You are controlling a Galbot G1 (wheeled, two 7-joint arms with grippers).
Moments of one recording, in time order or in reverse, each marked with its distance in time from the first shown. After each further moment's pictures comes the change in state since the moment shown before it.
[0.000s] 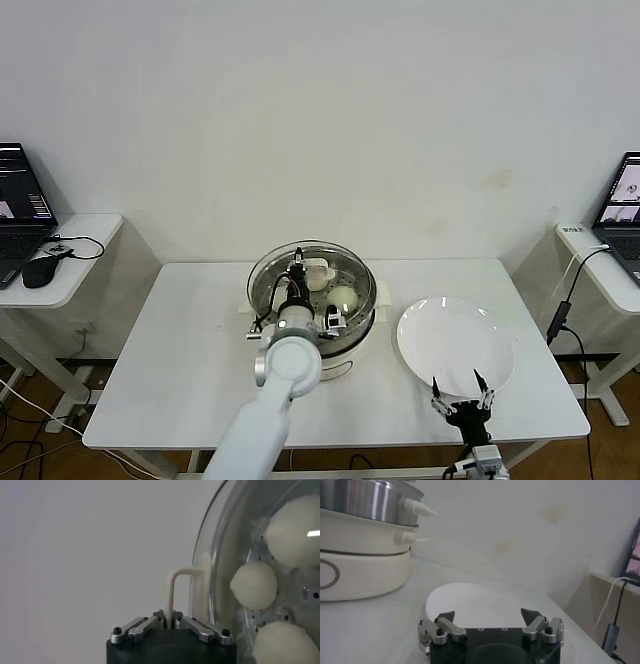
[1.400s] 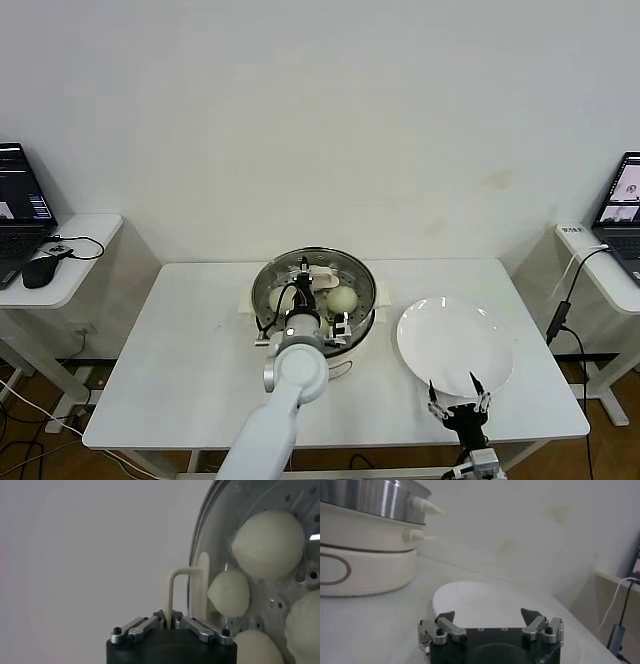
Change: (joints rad) left arm 0.026 -0.041 -0.012 0.057 0.030 -0.024 -0.046; right arm -0.013 -0.003 -0.011 0.001 -0.006 0.005 -0.005
